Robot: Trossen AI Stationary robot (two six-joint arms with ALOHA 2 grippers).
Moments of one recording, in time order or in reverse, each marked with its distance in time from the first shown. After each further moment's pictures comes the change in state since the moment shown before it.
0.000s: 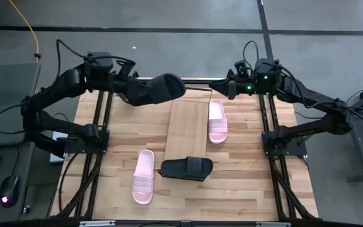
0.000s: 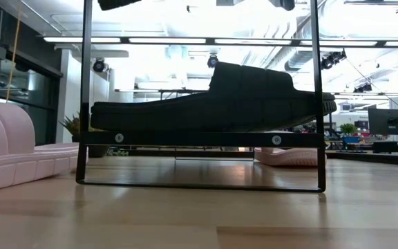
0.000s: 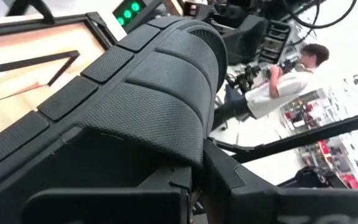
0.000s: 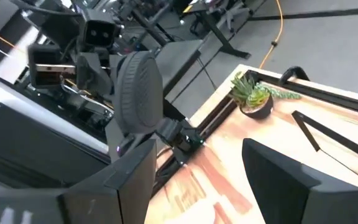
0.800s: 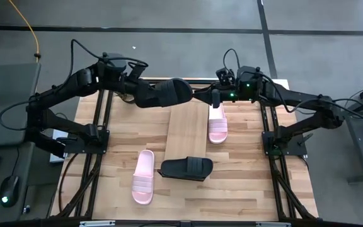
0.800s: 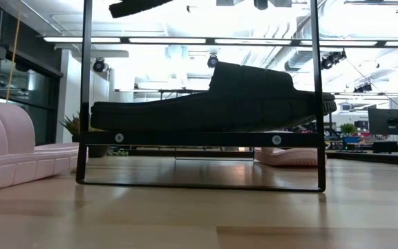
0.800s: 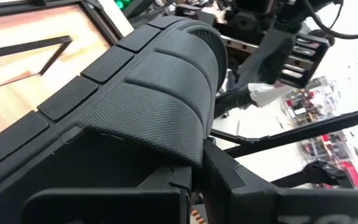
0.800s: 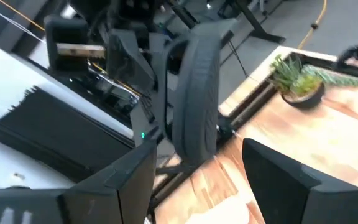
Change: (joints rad) left arm -0.004 0.081 0.000 0.038 0.040 0.008; right arm 0.105 0.154 0.000 0.212 -0.018 0.042
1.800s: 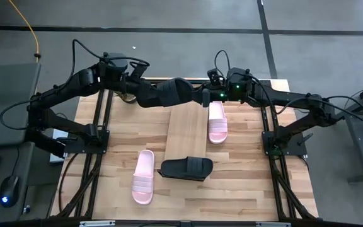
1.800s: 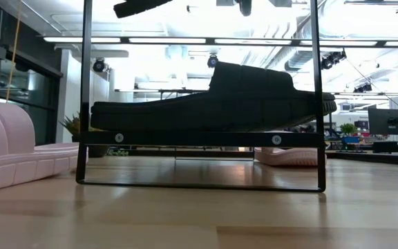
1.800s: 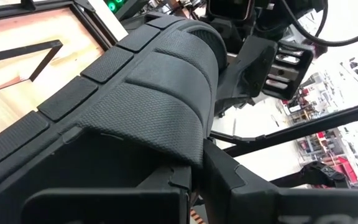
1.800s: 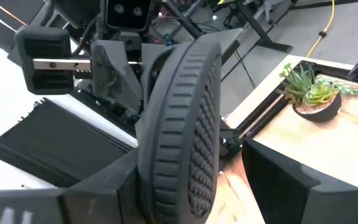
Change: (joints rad) left arm 0.000 0.012 0.000 0.033 0.013 0.011; right arm 0.000 0.096 -0.001 0.154 0.017 0.023
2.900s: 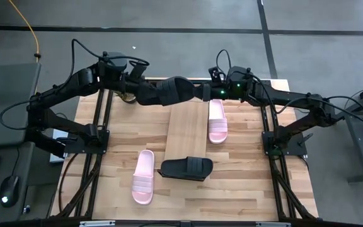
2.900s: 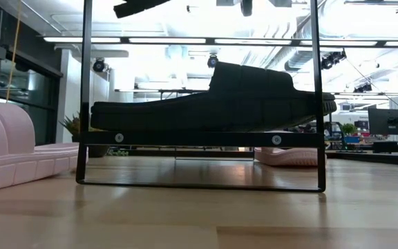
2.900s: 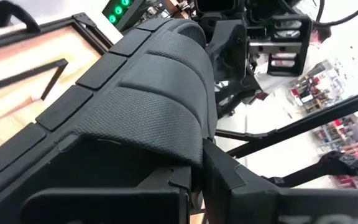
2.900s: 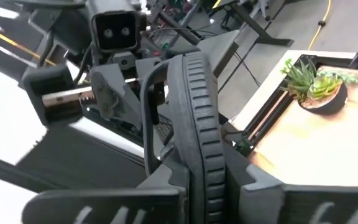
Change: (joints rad) left arm 0.000 -0.002 0.000 -0.002 -0.012 0.117; right arm -0.008 -0.002 0.000 0.015 0.004 0.141
